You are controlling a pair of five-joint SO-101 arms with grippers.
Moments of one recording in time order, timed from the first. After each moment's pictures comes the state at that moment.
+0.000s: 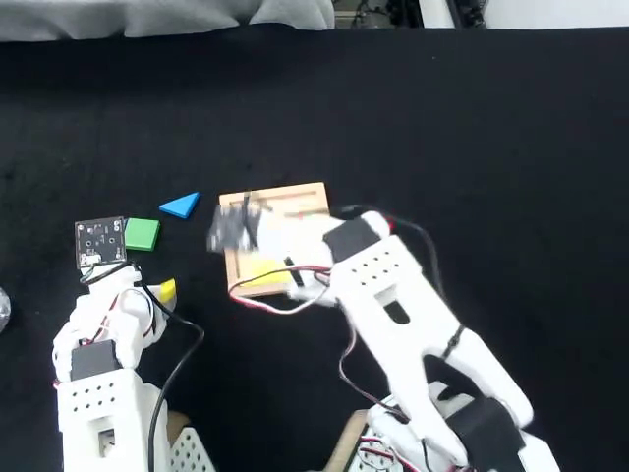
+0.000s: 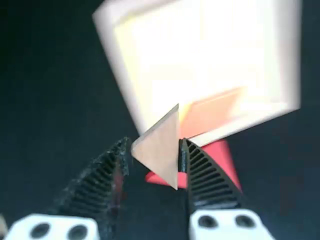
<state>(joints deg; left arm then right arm) -20.7 -73.7 88.7 46.2 -8.0 -30.1 -22.0 36.0 65.5 43.6</state>
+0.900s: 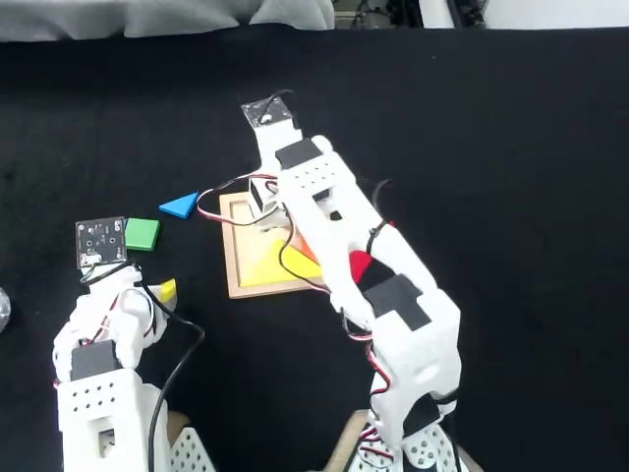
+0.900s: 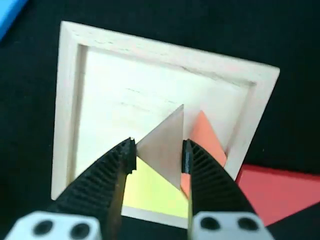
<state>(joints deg) -20.6 -73.7 88.7 46.2 -8.0 -27.6 23.4 -5.2 71.4 -9.4</state>
